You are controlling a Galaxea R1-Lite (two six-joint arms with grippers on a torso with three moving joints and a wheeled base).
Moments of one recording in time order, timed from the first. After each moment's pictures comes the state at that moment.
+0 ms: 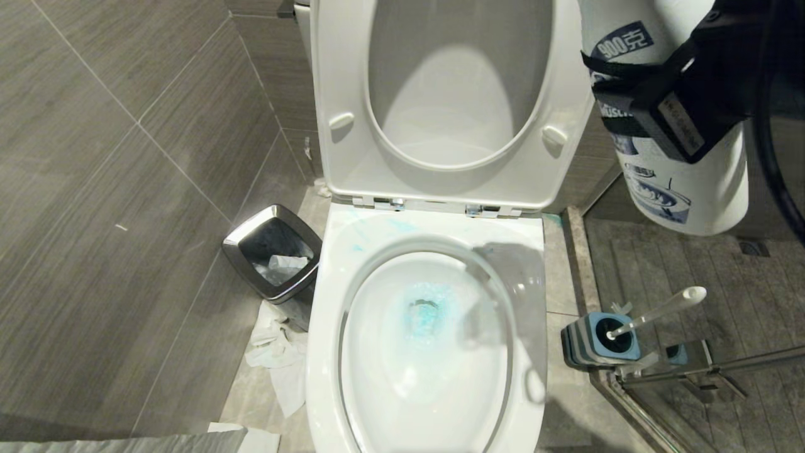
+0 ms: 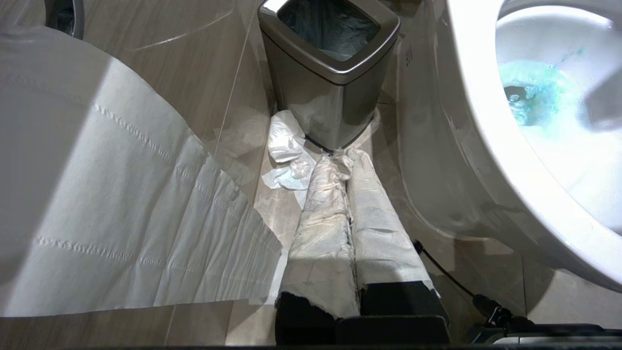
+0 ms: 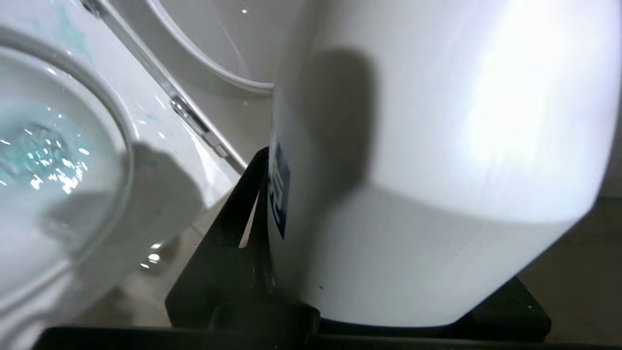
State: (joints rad) left arm 0.01 0.00 0.00 -0.01 0.01 -0.01; right arm 0.95 1.49 -1.63 0.21 -0.84 -0.79
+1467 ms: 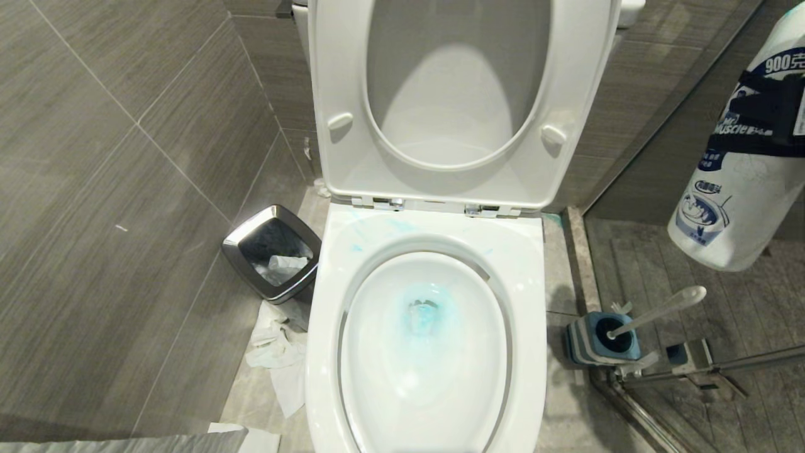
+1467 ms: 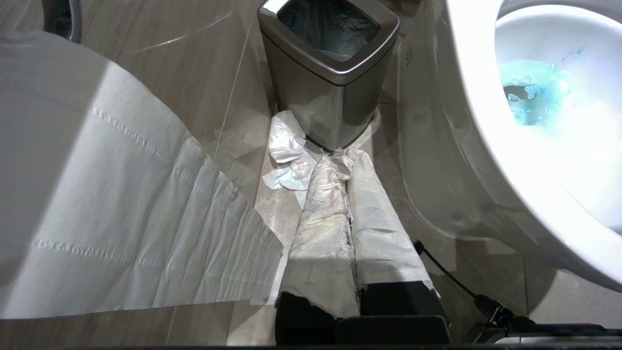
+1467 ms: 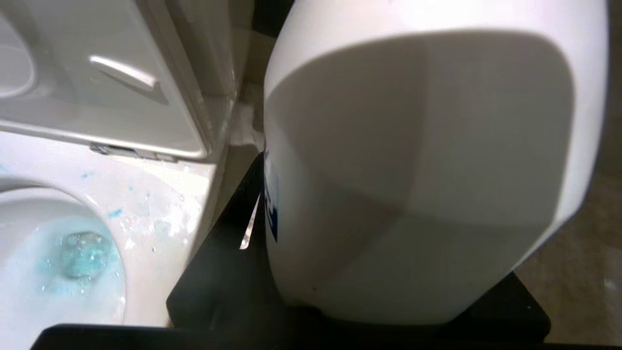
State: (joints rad) left arm 0.01 0.00 0.00 -0.01 0.01 0.00; right arm 0.23 1.35 -1.41 0.17 -0.33 -0.09
